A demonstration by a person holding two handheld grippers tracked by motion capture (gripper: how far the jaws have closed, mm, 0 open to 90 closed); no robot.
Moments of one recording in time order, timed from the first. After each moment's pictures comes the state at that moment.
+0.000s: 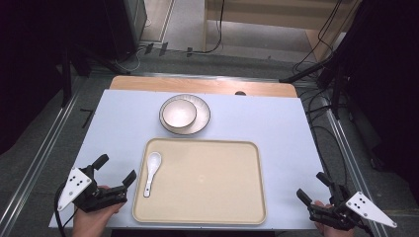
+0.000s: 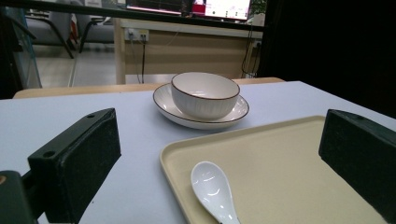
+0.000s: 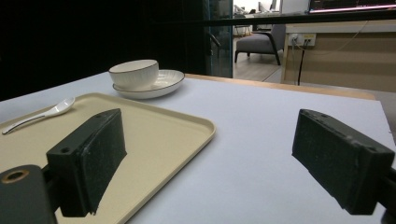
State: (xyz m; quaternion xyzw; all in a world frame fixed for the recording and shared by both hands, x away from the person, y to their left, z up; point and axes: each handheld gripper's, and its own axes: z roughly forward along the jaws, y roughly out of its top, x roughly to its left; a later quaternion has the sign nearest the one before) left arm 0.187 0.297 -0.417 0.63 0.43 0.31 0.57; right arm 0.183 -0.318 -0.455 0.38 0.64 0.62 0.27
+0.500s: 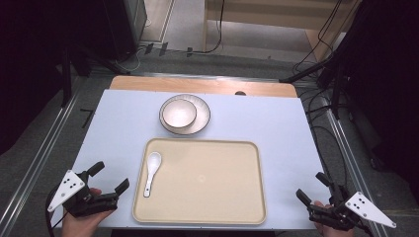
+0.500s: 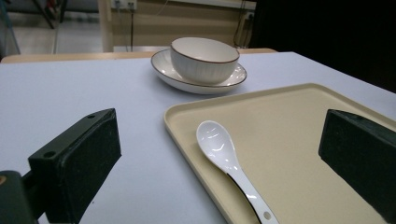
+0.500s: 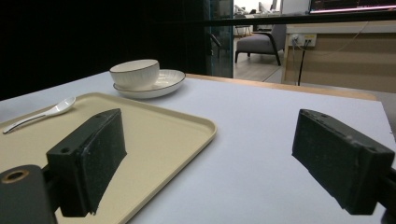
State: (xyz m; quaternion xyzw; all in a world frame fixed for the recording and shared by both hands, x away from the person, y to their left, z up) left arm 0.179 0.317 -0.425 0.67 0.42 0.27 0.55; right arm 0.182 -0.317 -0.455 0.38 0.64 0.62 0.27
